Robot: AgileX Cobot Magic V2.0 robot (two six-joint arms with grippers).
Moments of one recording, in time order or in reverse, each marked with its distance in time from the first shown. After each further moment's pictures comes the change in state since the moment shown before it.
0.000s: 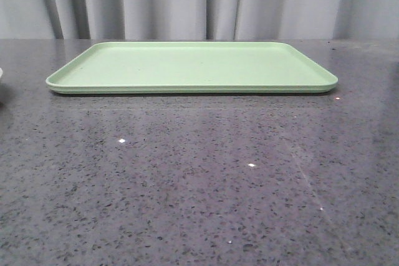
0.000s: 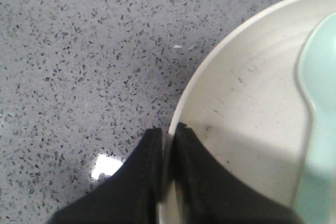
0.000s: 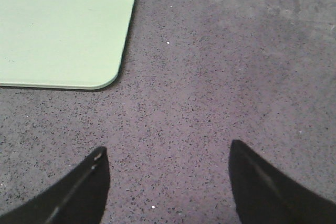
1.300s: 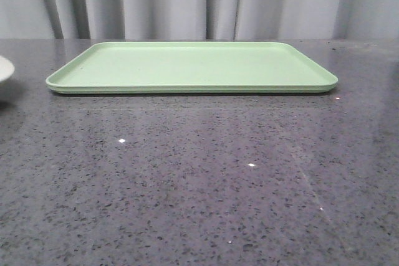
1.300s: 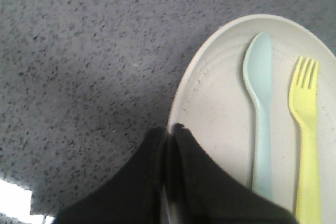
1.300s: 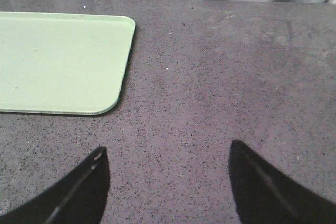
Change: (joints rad) left arm 0.236 -0.140 -0.060 -0.643 0.132 0.443; right arm 0.000 0.000 0.000 0.000 -0.080 0.000
